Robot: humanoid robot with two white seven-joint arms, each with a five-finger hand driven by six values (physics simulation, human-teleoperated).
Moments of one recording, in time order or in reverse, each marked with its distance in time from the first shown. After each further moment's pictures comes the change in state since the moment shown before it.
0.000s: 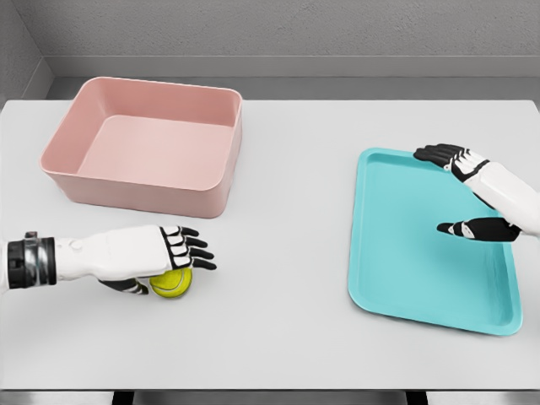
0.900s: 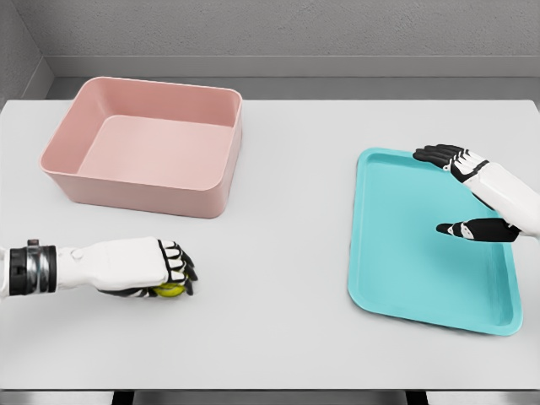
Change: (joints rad) left arm 0.006 0.011 -0.018 0.006 -0.019 0.000 -0.036; right arm 0.003 0.000 0.001 -0.004 0.000 0.000 -0.003
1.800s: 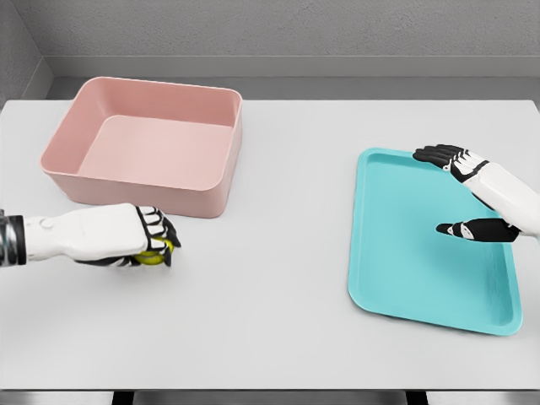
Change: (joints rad) left arm -0.087 0.078 0.034 -0.017 0.072 0.000 -0.002; right arm 0.000 0.001 0.000 0.001 0.000 0.000 0.000
